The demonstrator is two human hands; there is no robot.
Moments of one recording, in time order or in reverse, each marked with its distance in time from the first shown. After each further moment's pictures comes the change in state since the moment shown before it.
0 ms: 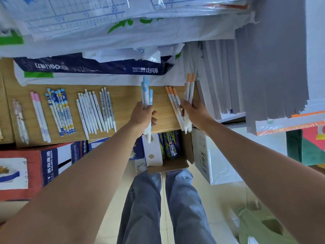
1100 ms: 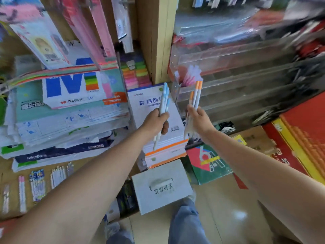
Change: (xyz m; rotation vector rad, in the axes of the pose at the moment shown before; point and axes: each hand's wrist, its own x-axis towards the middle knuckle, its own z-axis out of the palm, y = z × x) left_hand -0.259 0.243 0.249 0.219 -0.347 0.488; right_hand -0.217 -0.078 -0.337 0.385 0.443 -0.234
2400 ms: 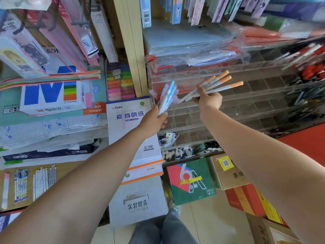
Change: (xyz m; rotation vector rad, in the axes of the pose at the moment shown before) left_hand 0.083 0.061 0.084 0.302 0.112 0.086; right_hand 0.141 -0.077 -0.107 0.396 0.291 0.084
